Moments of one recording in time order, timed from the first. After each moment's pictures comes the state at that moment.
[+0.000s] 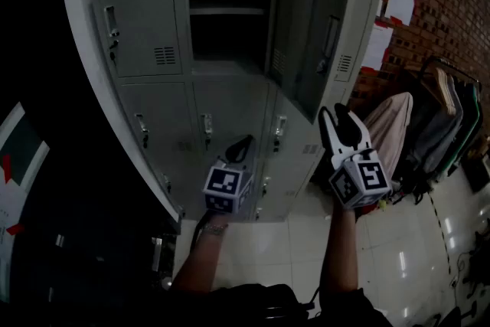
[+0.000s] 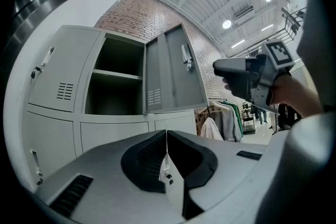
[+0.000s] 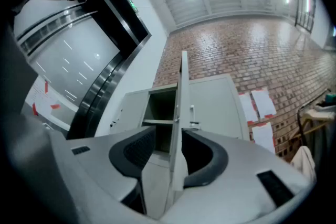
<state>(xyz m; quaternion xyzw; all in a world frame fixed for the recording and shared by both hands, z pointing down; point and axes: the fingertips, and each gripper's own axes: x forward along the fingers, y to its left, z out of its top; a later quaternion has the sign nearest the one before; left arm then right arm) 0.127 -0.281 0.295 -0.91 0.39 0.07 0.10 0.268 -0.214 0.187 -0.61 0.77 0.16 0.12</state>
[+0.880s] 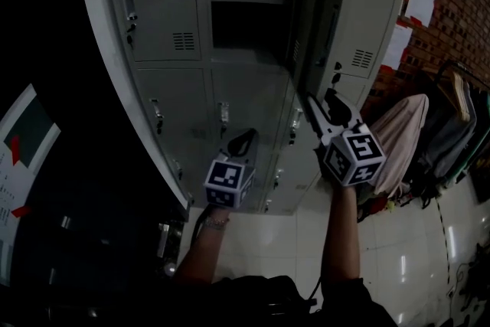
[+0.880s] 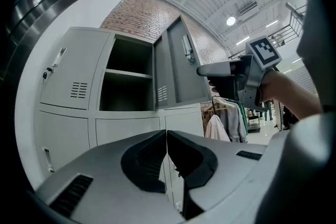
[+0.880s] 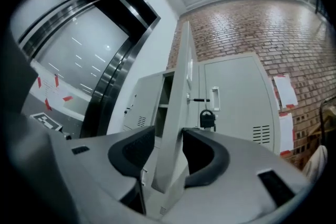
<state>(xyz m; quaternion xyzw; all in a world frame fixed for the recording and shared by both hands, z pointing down) 0.086 -0.280 0.309 -0.90 0.42 0.06 0.09 0.202 -0.267 0.211 -0.55 0.82 0.12 0.03</state>
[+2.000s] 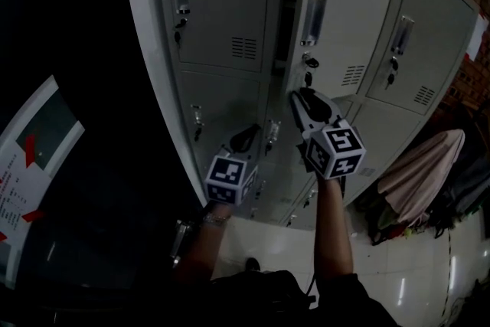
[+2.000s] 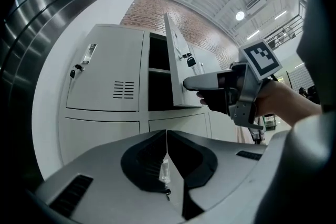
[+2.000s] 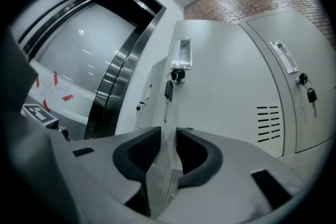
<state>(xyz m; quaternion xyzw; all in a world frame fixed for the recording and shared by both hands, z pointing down) -0.057 -0.385 0.303 -0.87 0.49 0.06 0.09 0.019 -0.411 0.234 -0.47 0.88 0.10 0.03</state>
